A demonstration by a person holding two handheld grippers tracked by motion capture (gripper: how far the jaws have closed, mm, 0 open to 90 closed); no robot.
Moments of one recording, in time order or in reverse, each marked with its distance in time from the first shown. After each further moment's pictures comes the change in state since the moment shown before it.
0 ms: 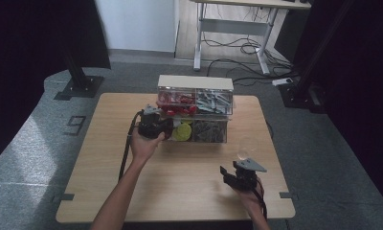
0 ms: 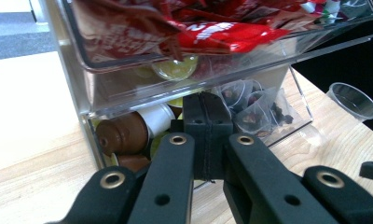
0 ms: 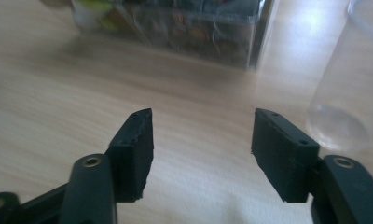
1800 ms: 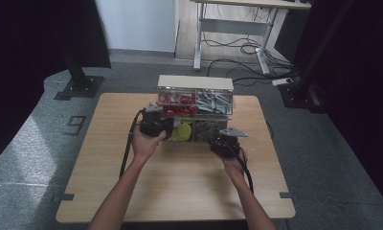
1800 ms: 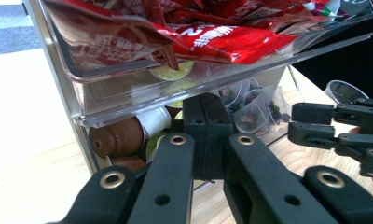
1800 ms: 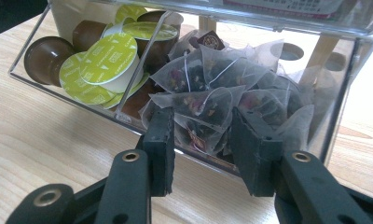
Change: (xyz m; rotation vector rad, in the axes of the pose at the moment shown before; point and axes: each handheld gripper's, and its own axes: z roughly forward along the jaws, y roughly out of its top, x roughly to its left) left arm -0.001 0.005 0.006 0.023 -0.017 0.003; right arm 0.008 0.084 0.072 -0.024 0.045 -0.028
